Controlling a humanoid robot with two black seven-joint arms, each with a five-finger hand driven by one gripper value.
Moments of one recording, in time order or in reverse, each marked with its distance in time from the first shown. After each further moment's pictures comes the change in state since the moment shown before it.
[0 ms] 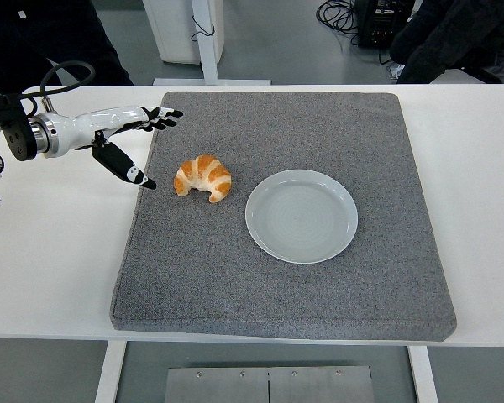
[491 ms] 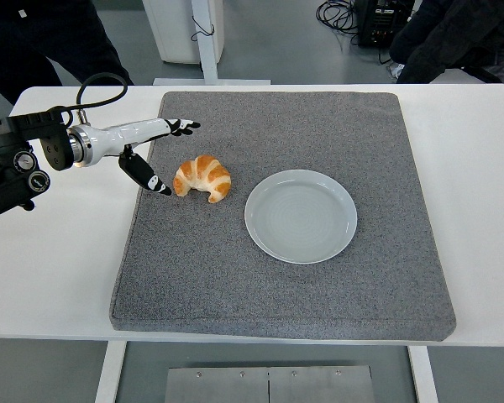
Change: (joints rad) left arm 0.047 -0.147 0.011 0.118 0.164 0.101 0.000; right arm 0.000 0.000 0.000 0.000 0.000 0.000 0.000
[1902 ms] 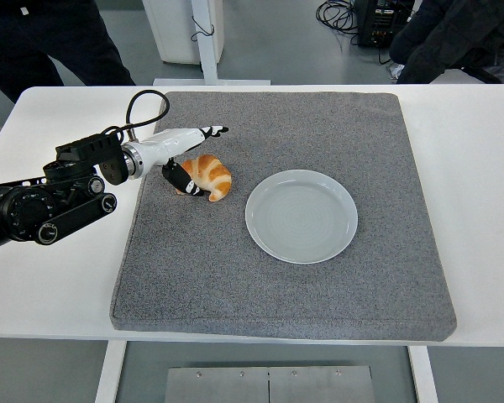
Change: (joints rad) left arm 0.034 -0.267 0.049 0.279 0.096 0.194 -0.066; right arm 0.000 0.000 0.000 0.000 0.000 0.000 0.000
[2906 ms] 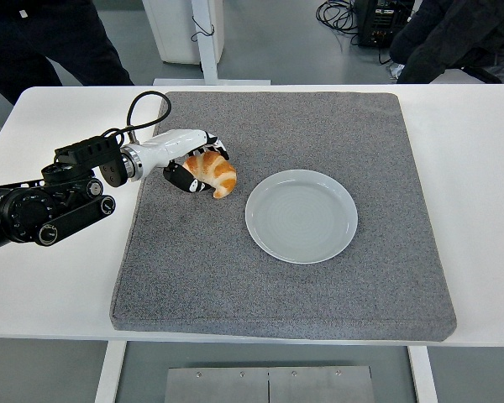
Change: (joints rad) left arm -0.006 0.001 0.036 0.008 -0.019 0.012 -0.067; right arm 0.000 0.000 0.000 0.000 0.000 0.000 0.000
